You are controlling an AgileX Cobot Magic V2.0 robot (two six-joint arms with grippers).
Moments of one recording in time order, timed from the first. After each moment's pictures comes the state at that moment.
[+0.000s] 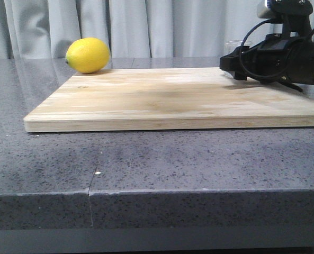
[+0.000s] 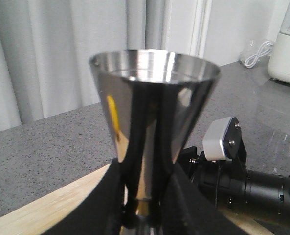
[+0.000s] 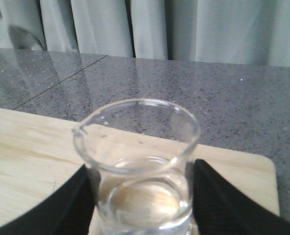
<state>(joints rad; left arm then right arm) -0.78 1.51 -1.08 -0.09 -0.27 0.00 0.08 1.95 -0.95 -0.34 -0.88 0.21</state>
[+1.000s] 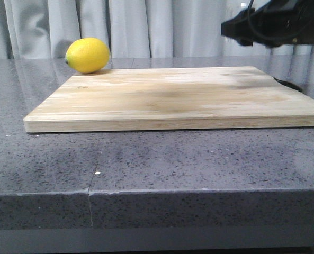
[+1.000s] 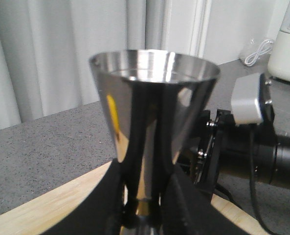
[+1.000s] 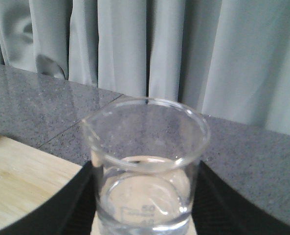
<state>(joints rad) -0.78 1.51 -1.08 -0.09 -0.26 0.00 0.08 1.76 -0.95 -0.44 -0.77 0.21</state>
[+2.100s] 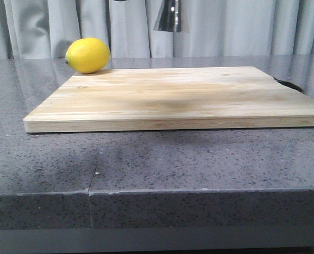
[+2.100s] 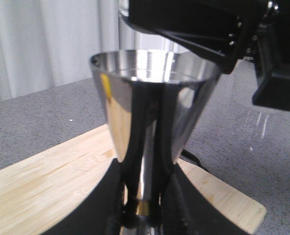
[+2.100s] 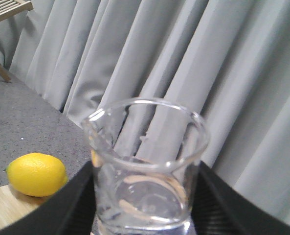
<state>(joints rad) -0.87 1.50 -0.93 -0.09 -0.39 -0.01 0.17 1.37 -0.95 -0.73 -0.66 0.22</state>
